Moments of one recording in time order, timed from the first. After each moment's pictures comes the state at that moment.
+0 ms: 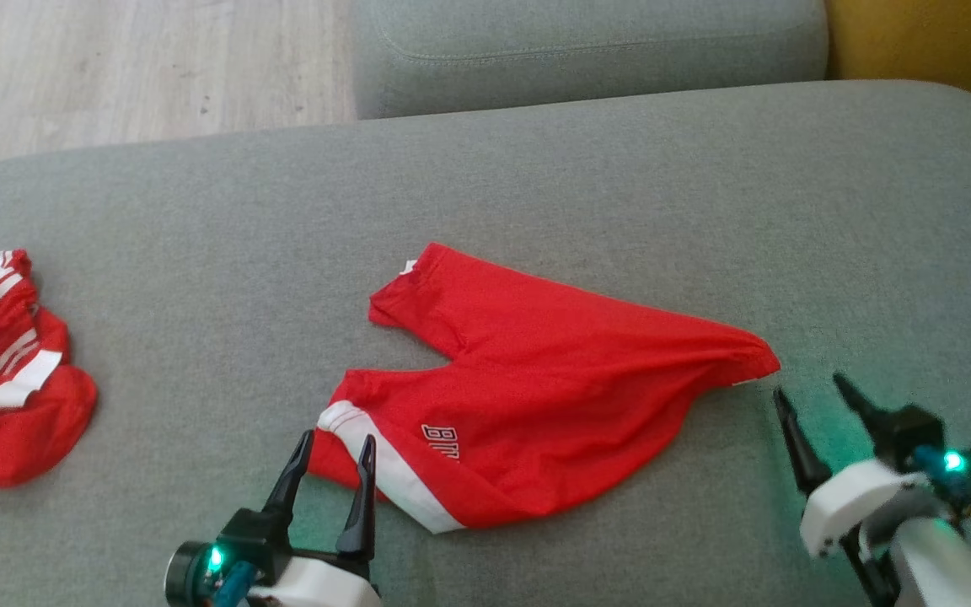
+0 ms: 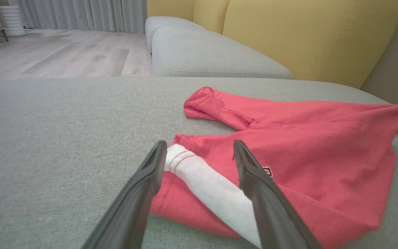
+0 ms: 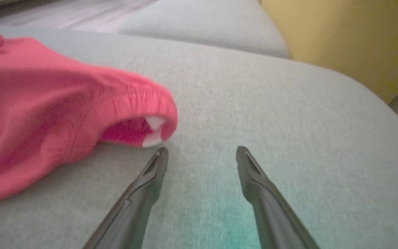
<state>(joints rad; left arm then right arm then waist) -0.04 0.05 -0.29 0.41 -0.21 -0.03 -0.25 -0.21 -0.23 0.16 0.74 0.07 0.13 -0.26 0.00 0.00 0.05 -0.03</state>
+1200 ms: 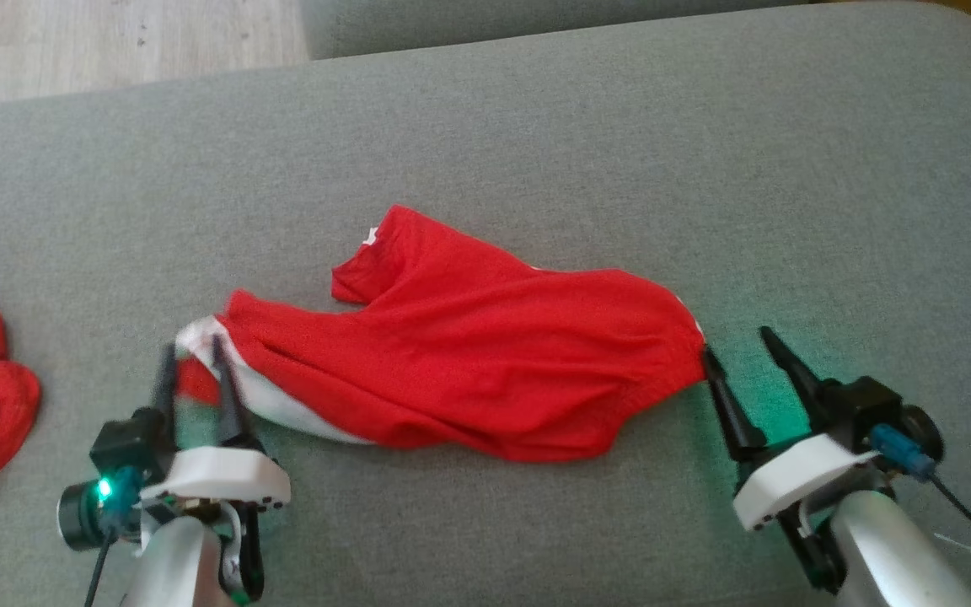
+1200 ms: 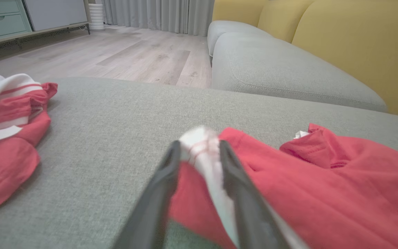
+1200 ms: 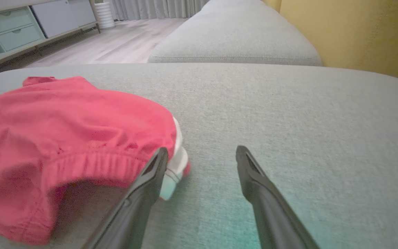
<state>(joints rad) -0.23 0.04 -0.05 0.53 -0.27 0.06 -0.25 -0.21 -0.19 0.26 0.54 0.19 0.13 -0.26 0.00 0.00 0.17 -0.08</state>
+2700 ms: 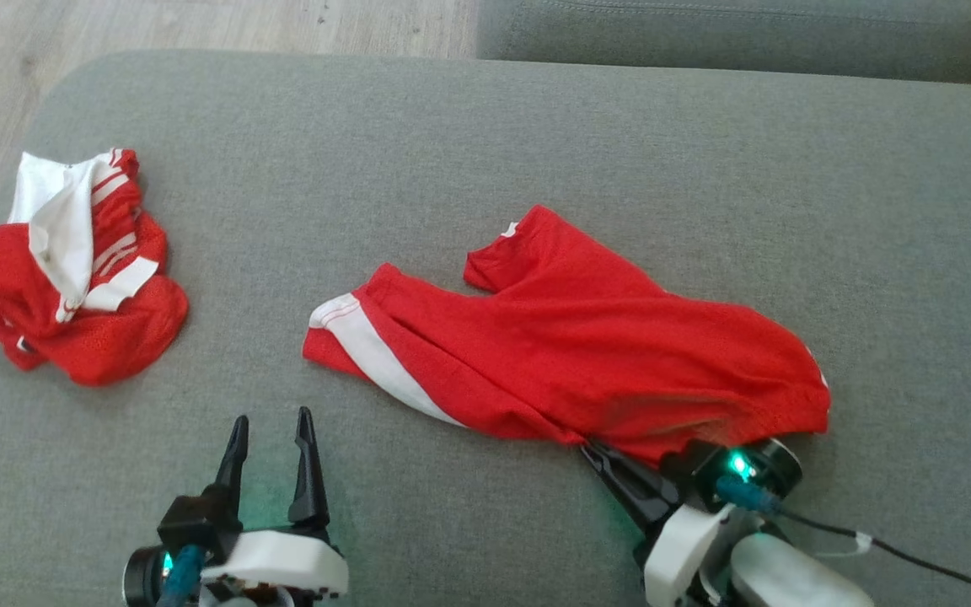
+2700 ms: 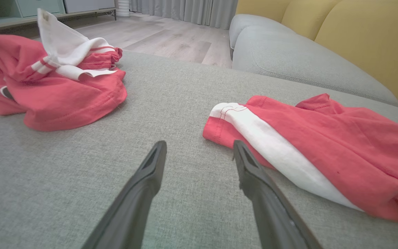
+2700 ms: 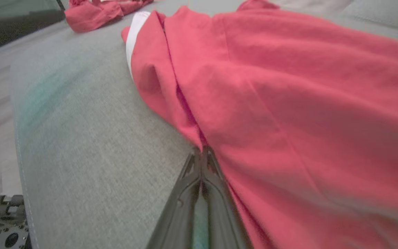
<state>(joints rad) -0.06 0.04 -0.21 0.40 -0.31 0.06 -0.25 -0.32 -0.24 0.85 0.66 0.34 0.13 -0.26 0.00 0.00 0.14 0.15</state>
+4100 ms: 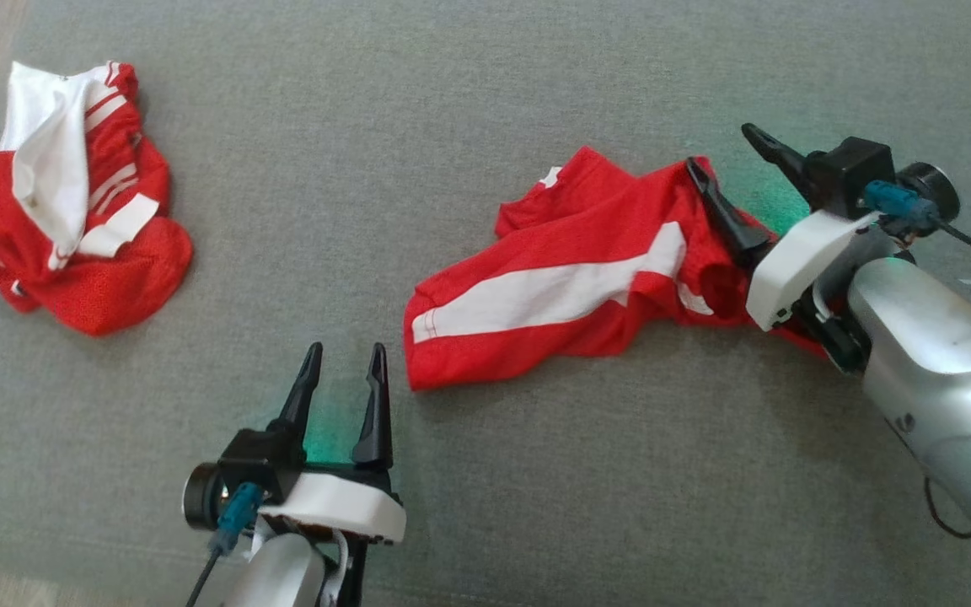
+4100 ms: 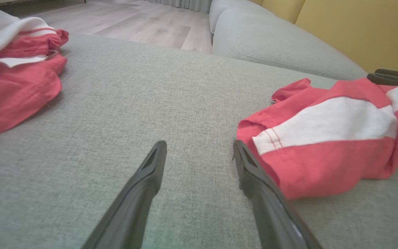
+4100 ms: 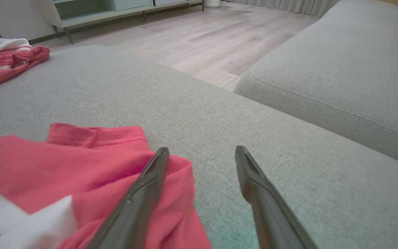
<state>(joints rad) -0.19 0.04 -0.38 0.38 -0.36 0.05 -0.25 -0.85 -0.38 0.90 0.85 0.59 0.13 -0.25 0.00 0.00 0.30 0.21</state>
